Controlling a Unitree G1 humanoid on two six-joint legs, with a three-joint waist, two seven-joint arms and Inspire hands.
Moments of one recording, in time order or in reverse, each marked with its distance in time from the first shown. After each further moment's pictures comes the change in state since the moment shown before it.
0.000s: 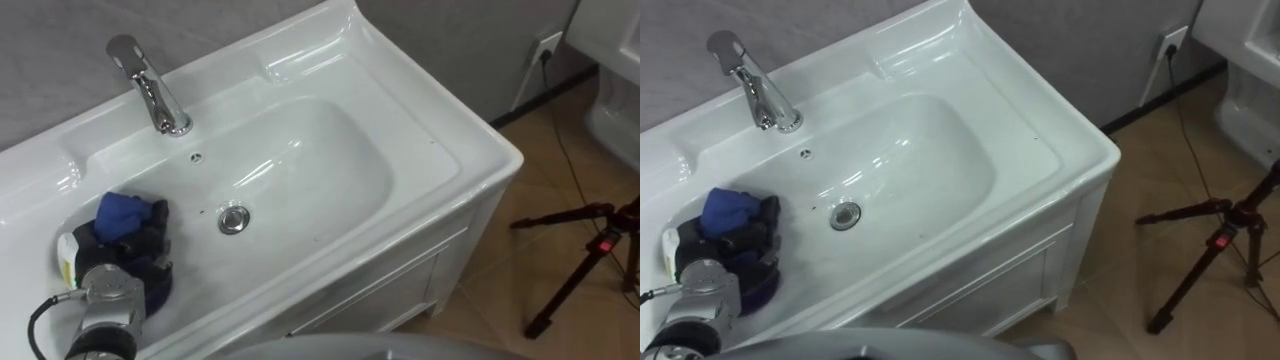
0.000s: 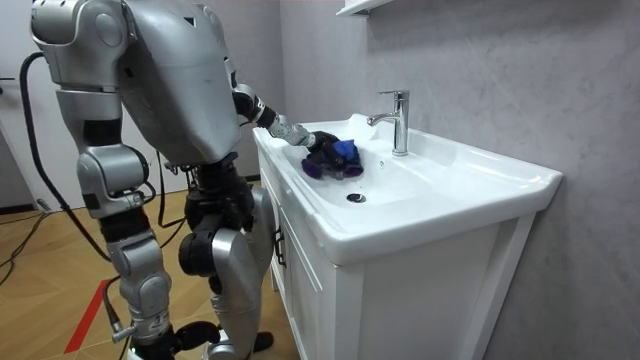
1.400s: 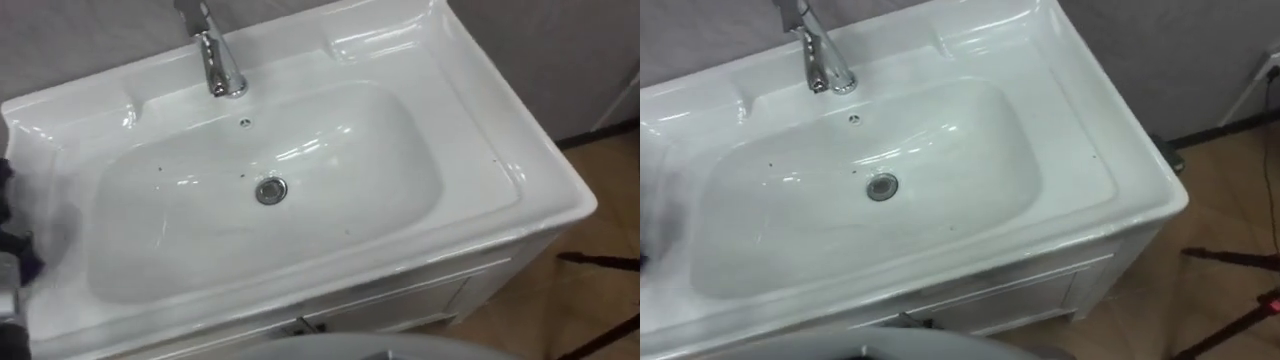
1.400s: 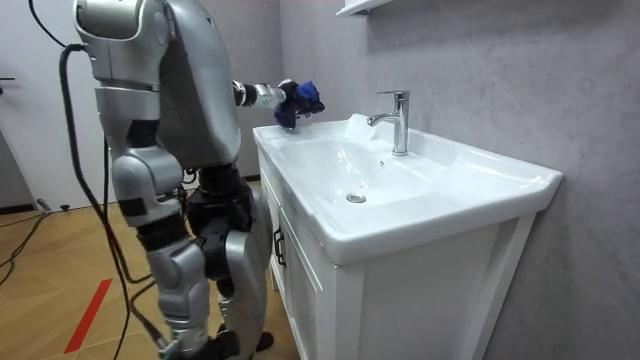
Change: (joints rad) left arm 0.075 0.218 0.295 -0.449 0.122 0.177 0.103; right arm -0.002 -0.022 0.000 -0.013 -0.034 -0.013 -0.030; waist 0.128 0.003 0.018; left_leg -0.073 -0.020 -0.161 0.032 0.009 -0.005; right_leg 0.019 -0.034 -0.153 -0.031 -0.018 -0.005
